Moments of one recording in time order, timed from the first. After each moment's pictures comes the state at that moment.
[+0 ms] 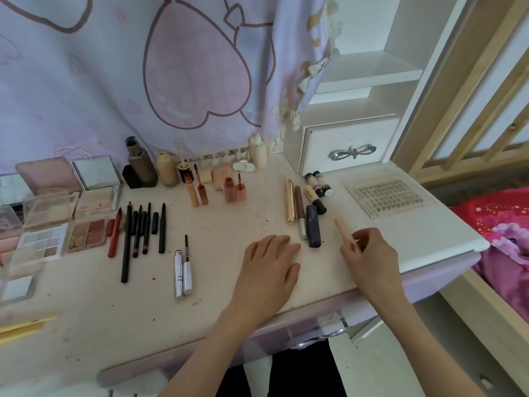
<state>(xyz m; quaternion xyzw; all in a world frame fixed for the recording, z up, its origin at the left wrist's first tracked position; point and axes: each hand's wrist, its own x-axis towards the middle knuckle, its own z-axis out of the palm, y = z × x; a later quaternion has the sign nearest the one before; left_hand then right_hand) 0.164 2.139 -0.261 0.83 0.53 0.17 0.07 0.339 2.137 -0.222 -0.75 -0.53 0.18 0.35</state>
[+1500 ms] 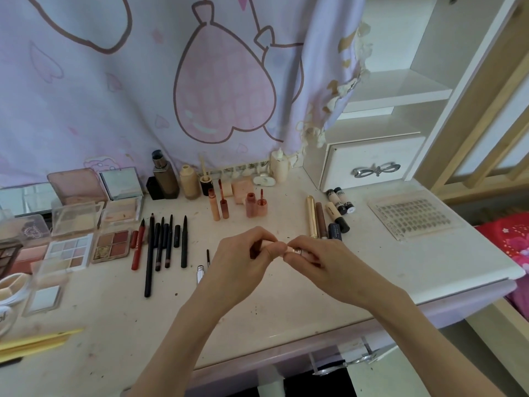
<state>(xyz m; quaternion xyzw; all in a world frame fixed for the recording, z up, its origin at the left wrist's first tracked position) 0.103 2.143 -0.170 0.69 0.57 0.34 0.28 0.276 2.160 -0.179 -0.46 -0.83 0.26 0.20</state>
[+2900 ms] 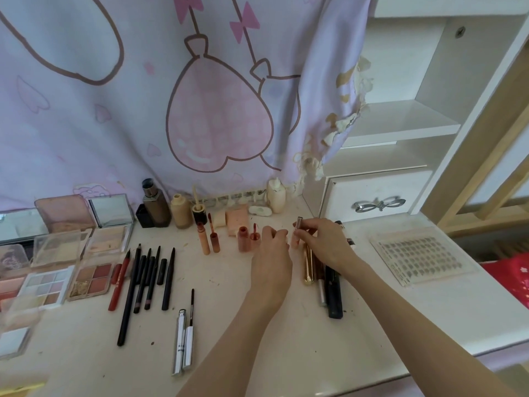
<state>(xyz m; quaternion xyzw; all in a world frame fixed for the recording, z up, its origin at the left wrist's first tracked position) 0.175 2.253 -0.221 0.67 0.67 0.29 0.13 0.292 2.300 -0.213 -0.56 -0.74 0.24 0.28</state>
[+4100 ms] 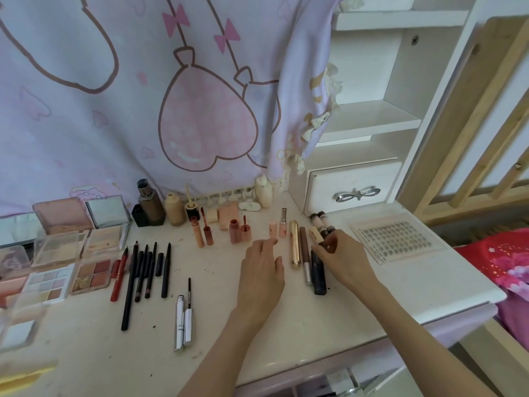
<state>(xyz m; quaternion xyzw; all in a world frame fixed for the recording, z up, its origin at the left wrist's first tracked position) 0.168 2.204 -0.241 0.70 0.63 0.32 0.13 0.325 2.224 -0.207 -0.70 -0.62 0.22 0.29</state>
